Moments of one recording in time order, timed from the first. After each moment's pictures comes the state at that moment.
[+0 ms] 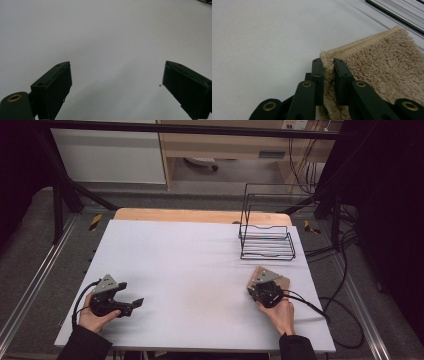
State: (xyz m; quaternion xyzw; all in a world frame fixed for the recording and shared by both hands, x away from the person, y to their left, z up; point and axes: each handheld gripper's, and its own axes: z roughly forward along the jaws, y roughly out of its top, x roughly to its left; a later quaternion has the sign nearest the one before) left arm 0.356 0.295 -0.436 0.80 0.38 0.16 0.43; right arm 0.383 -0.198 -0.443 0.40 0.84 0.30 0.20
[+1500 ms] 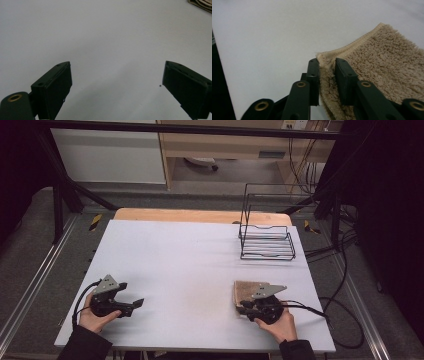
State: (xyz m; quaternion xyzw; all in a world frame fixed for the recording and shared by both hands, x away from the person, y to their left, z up) left arm 0.355 0.293 -0.436 0.81 0.38 0.16 0.42; right arm 0.341 -0.192 -0.430 0.32 0.86 0.40 0.08
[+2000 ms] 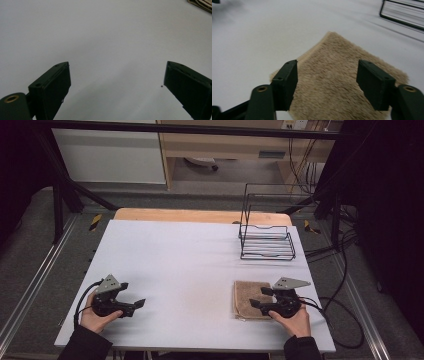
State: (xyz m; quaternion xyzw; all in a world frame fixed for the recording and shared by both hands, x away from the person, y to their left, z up) left arm 0.356 0.288 -0.435 0.81 0.38 0.16 0.42; right arm 0.352 -0.240 -0.426 0.39 0.81 0.43 0.12
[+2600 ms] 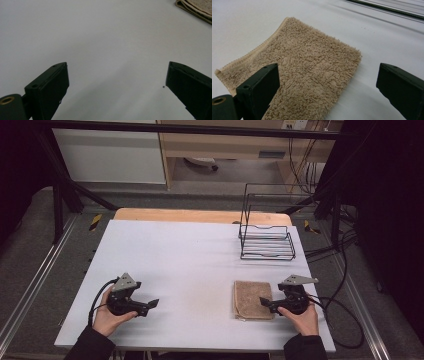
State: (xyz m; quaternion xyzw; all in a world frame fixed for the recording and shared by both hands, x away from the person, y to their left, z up) left arm 0.361 0.246 -0.430 0.82 0.37 0.14 0.42; right arm 0.368 -0.269 -0.441 0.44 0.79 0.40 0.14
